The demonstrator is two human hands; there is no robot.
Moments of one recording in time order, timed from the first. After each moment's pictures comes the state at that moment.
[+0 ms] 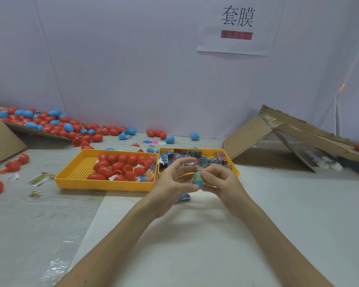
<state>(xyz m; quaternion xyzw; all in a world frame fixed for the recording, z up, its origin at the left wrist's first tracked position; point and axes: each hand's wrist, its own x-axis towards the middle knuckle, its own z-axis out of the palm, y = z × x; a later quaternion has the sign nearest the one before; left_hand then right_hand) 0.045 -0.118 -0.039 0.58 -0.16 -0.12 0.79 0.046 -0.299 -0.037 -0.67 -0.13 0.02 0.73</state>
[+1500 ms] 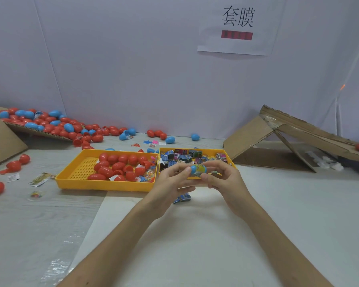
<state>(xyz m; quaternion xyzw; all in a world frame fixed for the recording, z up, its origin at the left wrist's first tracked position) 0.052 -0.117 -0.045 0.57 -0.12 -0.12 0.80 0.056 -0.306 -0.045 -0.69 -0.13 -0.04 0.71</state>
